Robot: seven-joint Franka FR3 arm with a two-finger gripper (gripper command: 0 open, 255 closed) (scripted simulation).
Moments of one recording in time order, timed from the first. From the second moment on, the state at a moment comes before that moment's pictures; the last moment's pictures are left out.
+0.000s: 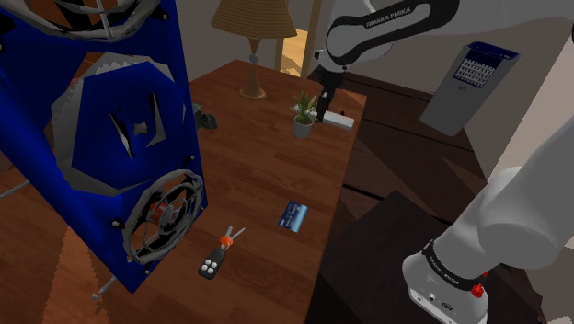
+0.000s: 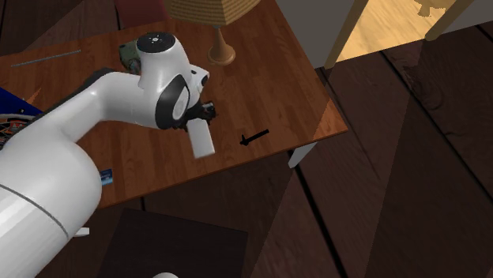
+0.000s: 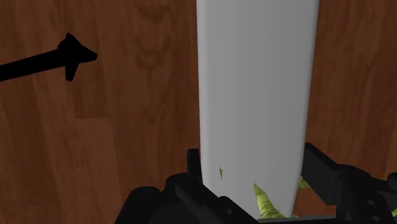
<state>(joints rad) 0.14 0.00 -0.17 -2.12 -0.01 2.11 -0.54</state>
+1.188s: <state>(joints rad) 0.26 -0.37 0.00 -2.56 -0.01 2.18 -0.24</state>
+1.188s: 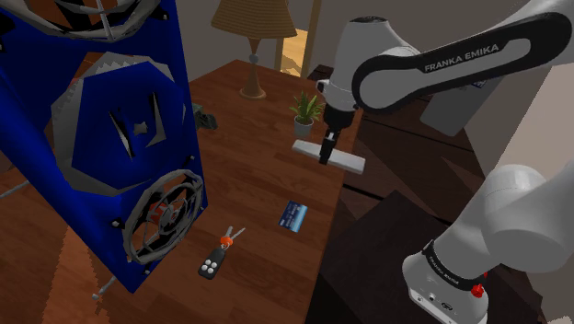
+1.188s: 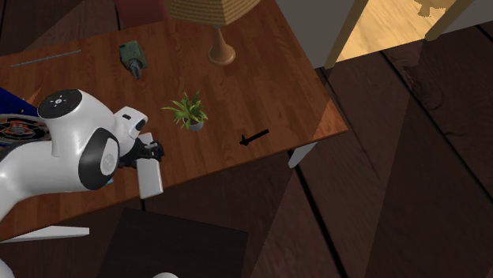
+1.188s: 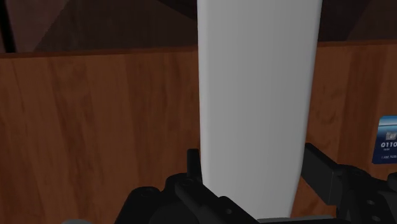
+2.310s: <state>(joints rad) 0.26 -0.28 0.00 -2.63 -0.01 2.35 -0.24</state>
